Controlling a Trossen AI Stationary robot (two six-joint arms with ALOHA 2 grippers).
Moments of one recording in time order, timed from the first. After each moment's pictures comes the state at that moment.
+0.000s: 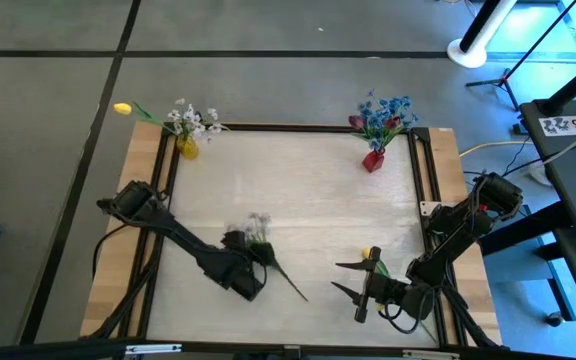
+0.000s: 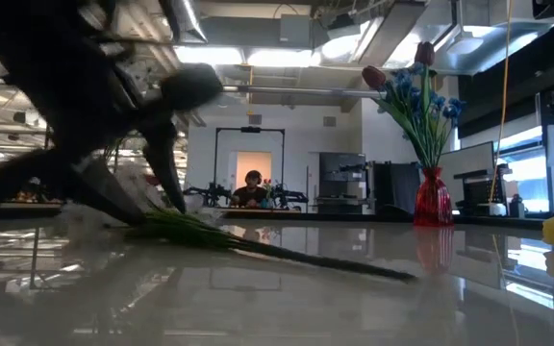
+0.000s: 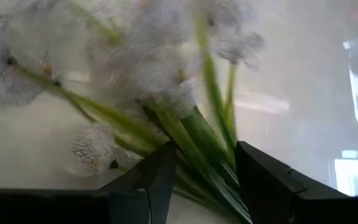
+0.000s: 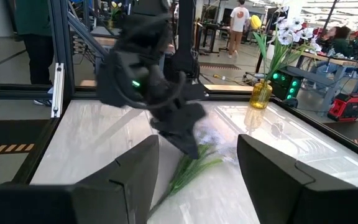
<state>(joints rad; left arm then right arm) -0.54 1.92 1.10 -0.66 -0.72 -2.29 0.91 1.61 0.73 0.72 1.16 0.07</state>
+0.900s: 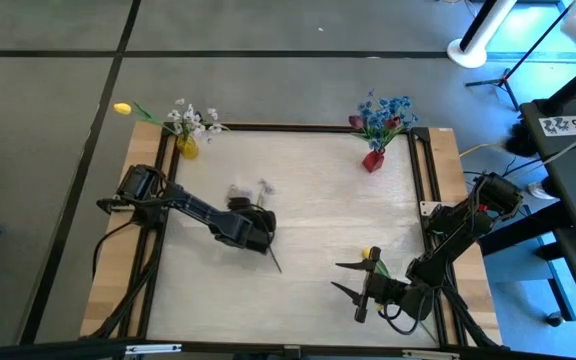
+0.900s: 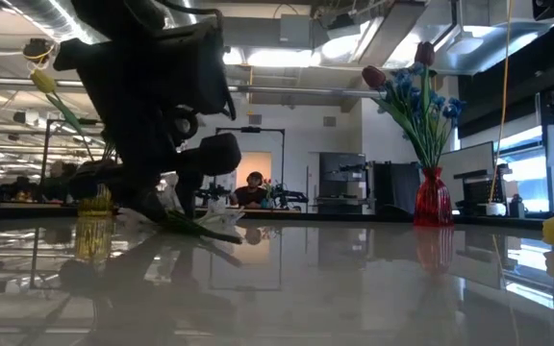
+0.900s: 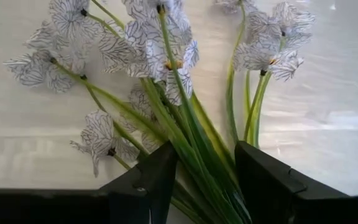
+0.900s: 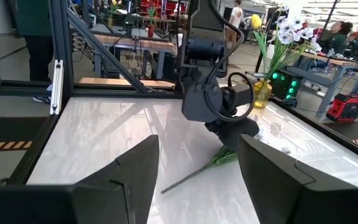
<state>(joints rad) -0.23 1.88 0.97 -0.64 -0.73 -1.85 0.91 1.61 0.73 0.71 1.16 0.08</state>
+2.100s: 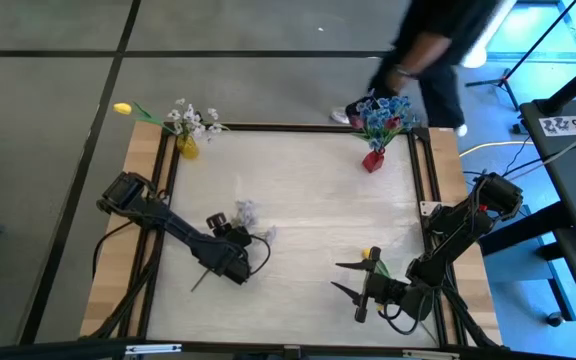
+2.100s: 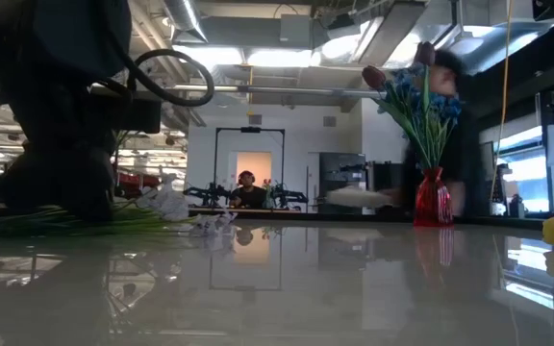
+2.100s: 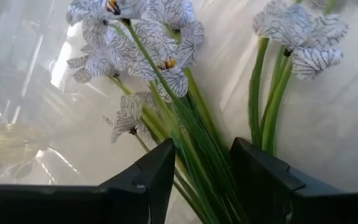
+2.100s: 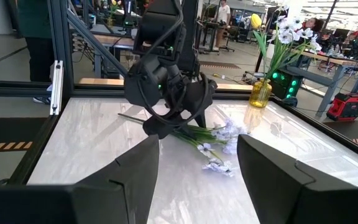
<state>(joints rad) -0.49 1.83 0.97 -0.86 -0.60 -0.99 0.91 1.61 0.73 0.70 1.16 0.08</state>
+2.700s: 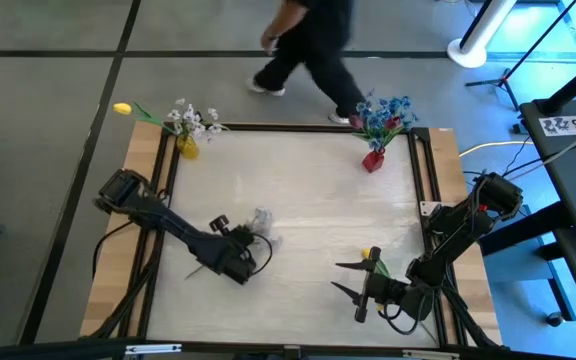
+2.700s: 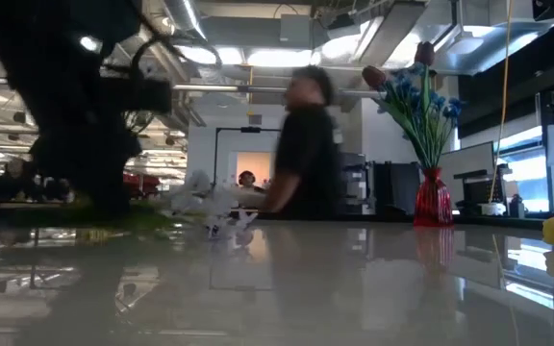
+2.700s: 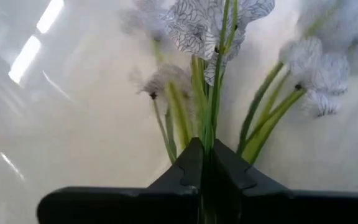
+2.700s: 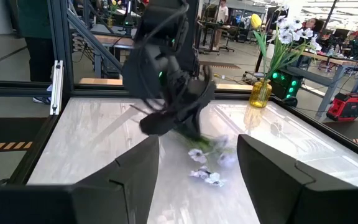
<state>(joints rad) -0.48 1.77 0.97 -0.75 -0.62 -1.06 0.91 1.61 0.73 0.70 1.16 0.08</state>
